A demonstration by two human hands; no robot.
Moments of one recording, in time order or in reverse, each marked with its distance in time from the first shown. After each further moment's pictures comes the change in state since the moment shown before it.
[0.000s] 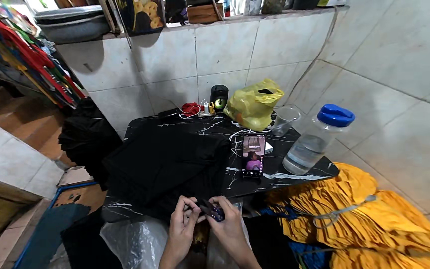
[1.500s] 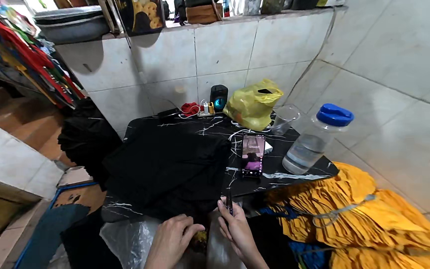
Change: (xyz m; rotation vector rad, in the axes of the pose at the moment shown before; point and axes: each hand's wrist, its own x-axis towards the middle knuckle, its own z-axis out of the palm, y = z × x) left_hand -0.013 0.011 -0.037 1.019 -0.314 -0.034; right_hand 0.000 -0.007 -0.023 0.856 -0.116 0.672
